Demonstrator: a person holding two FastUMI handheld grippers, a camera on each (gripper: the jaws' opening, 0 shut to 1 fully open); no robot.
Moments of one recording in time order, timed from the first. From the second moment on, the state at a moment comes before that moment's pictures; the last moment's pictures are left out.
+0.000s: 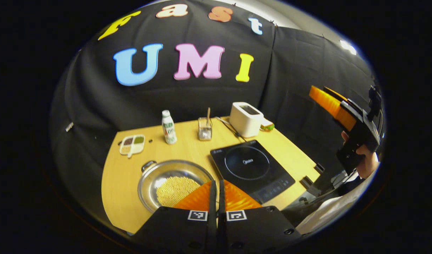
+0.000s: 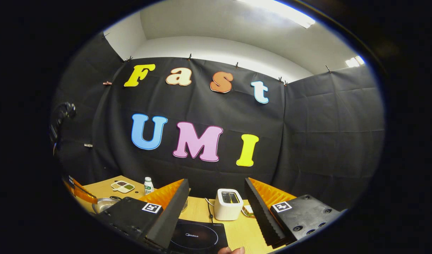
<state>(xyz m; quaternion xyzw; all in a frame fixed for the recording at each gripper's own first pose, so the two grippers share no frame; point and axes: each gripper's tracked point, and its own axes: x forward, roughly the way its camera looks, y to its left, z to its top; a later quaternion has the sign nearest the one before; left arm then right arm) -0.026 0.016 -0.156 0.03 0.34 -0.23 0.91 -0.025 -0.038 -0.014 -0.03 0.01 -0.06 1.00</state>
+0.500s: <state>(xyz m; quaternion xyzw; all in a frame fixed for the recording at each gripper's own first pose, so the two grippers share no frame) -0.078 0.063 -0.296 0.07 0.58 -0.20 0.79 -0.035 -0.055 -0.024 -0.04 0.03 -0.06 1.00</state>
